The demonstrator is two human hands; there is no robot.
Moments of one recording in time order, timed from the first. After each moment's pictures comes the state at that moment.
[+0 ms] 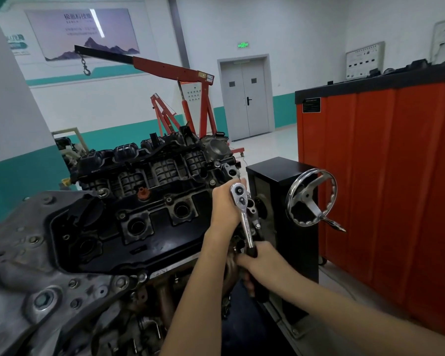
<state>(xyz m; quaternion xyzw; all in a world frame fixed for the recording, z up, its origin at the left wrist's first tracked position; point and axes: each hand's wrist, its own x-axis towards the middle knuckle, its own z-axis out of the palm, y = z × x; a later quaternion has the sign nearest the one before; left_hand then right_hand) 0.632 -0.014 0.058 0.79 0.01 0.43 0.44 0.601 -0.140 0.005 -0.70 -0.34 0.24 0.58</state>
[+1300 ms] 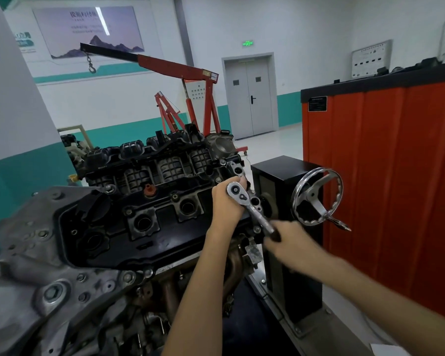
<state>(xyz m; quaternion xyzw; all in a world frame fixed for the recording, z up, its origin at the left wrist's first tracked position) 0.627 -0.007 0.062 0.77 0.05 0.43 0.47 0.634 -0.162 0.026 -0.83 -0.38 0.03 0.41</state>
